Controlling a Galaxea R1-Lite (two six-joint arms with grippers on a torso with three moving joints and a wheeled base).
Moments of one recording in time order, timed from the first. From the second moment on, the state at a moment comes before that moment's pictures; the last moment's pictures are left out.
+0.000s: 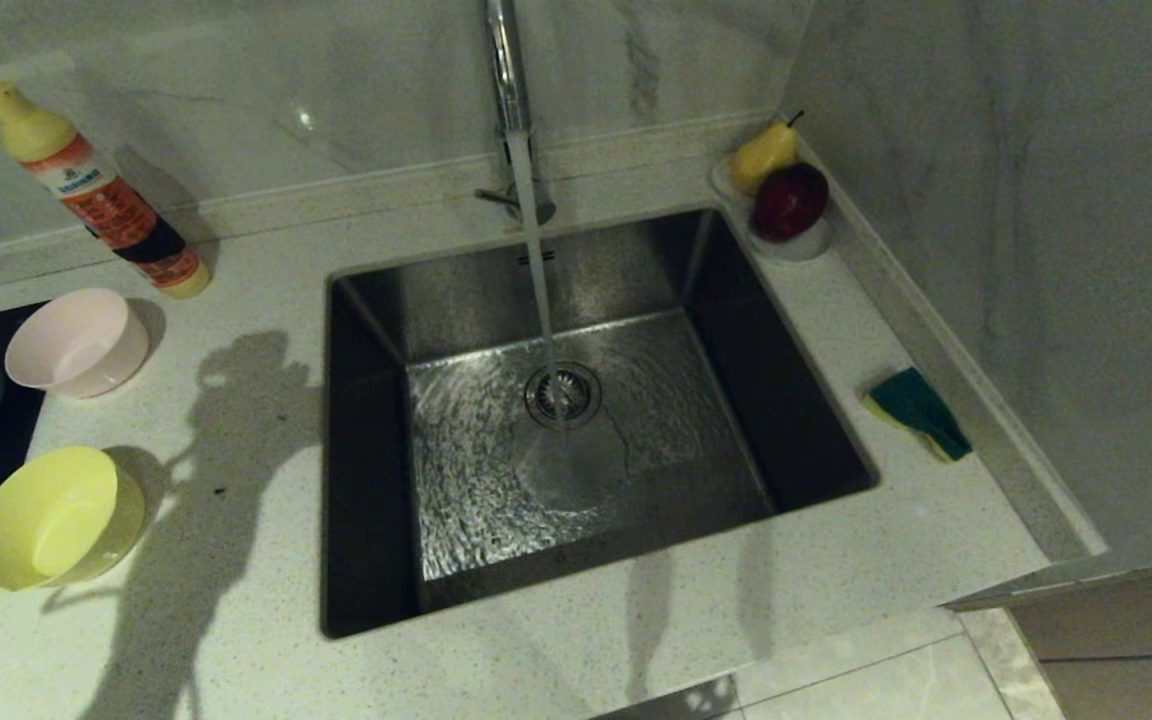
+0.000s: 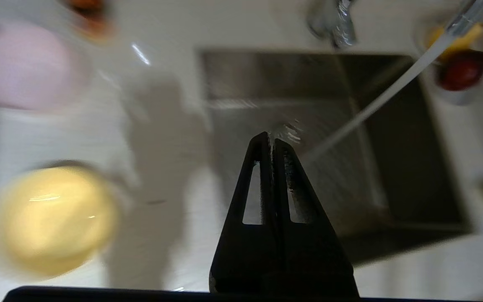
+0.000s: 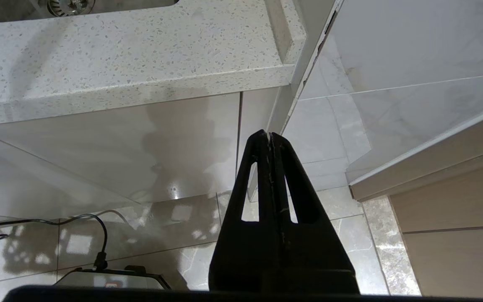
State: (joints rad) left arm 0.00 0.90 -1.03 0.14 -0.11 -0.24; right arm 0.00 0.00 0.00 0.00 0.00 -0.03
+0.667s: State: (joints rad) left arm -0.11 1.58 -1.35 0.19 -0.40 -0.46; right arm 0.00 0.00 0.00 0.00 0.00 -0.03
